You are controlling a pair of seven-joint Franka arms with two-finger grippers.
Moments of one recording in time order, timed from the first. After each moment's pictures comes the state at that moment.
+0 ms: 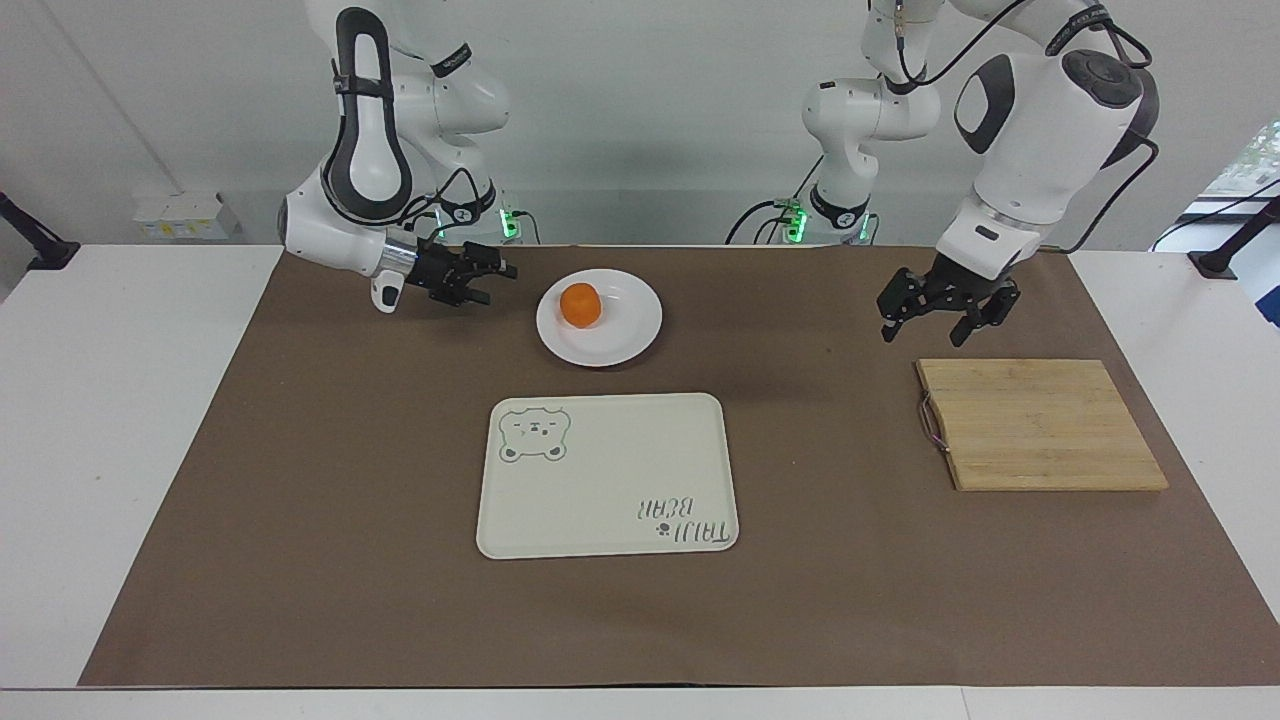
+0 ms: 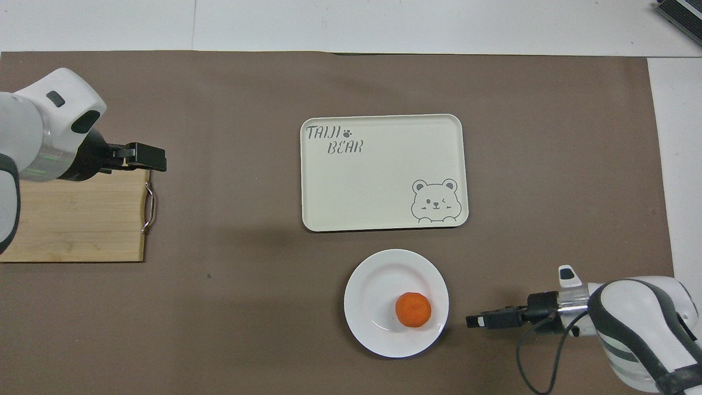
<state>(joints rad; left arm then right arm) -0.04 0.01 -0.09 -1.76 -0.10 1.88 -0.07 0.06 -0.20 -0.18 -2.72 0.94 1.93 -0.78</state>
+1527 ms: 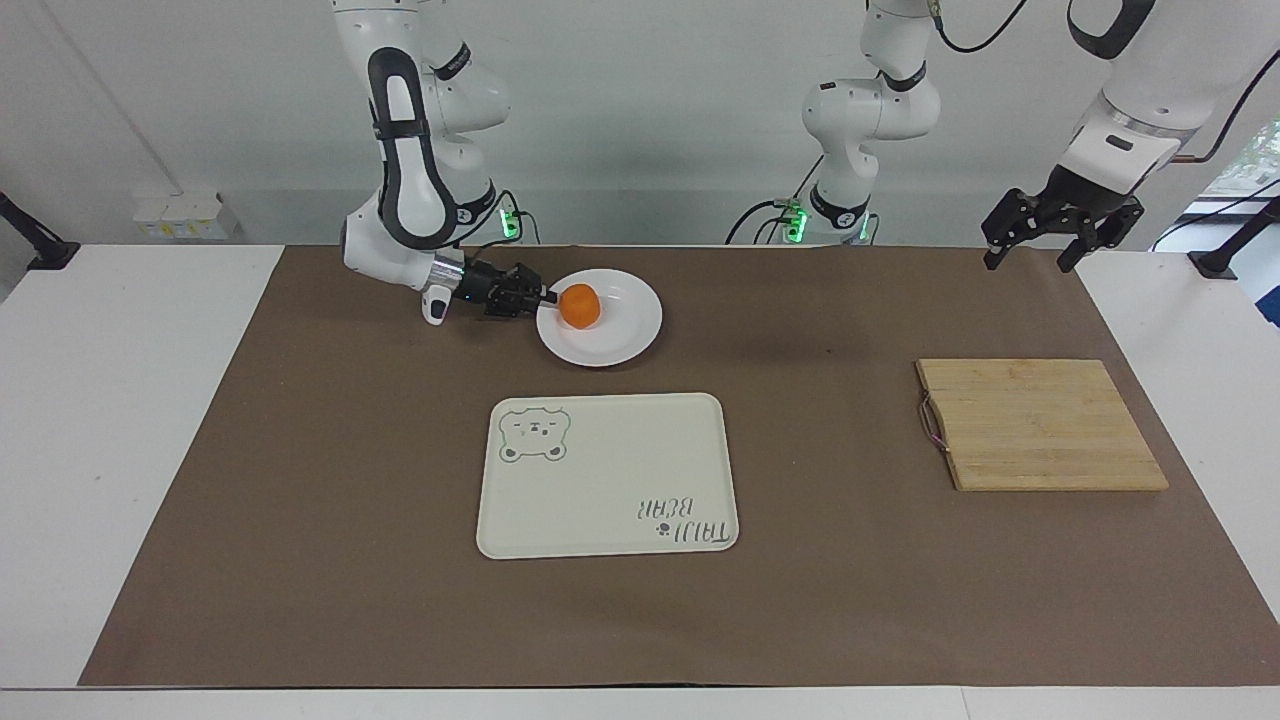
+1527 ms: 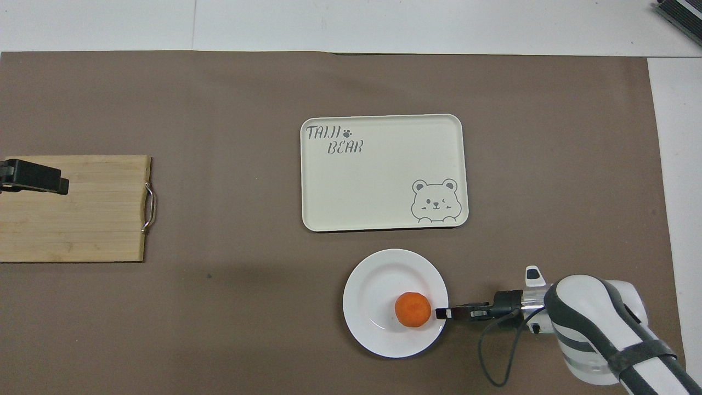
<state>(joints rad) -0.06 -0.05 0.04 -1.59 -0.03 1.56 0.06 0.22 -0.11 -0.18 -2.74 1.17 2.06 -0.86</state>
